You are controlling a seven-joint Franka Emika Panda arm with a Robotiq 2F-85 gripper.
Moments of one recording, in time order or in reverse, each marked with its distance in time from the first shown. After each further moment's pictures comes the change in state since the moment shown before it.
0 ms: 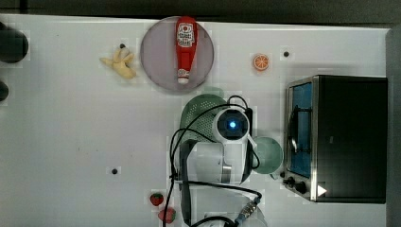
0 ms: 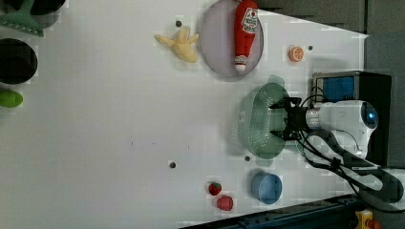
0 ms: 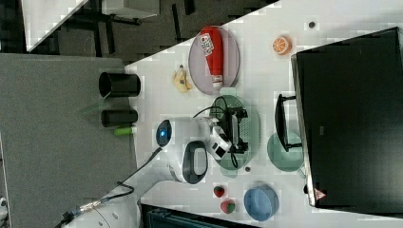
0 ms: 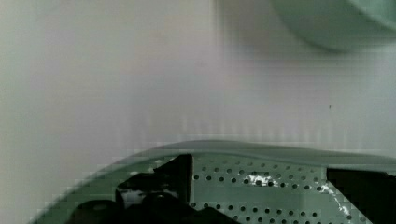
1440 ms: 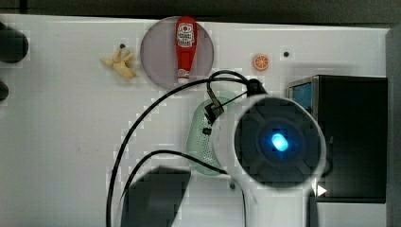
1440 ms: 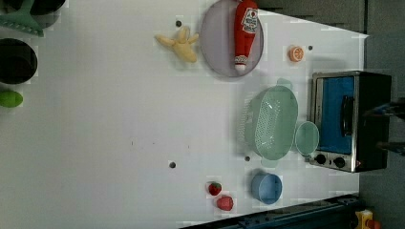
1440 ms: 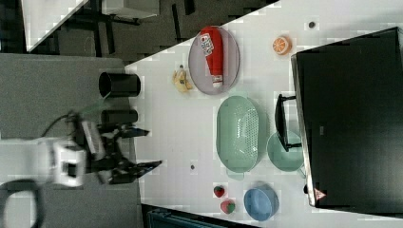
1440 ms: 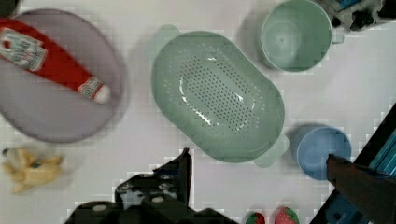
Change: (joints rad) arm -0.008 -0.650 0.070 0.389 0.100 -1.010 -0.630
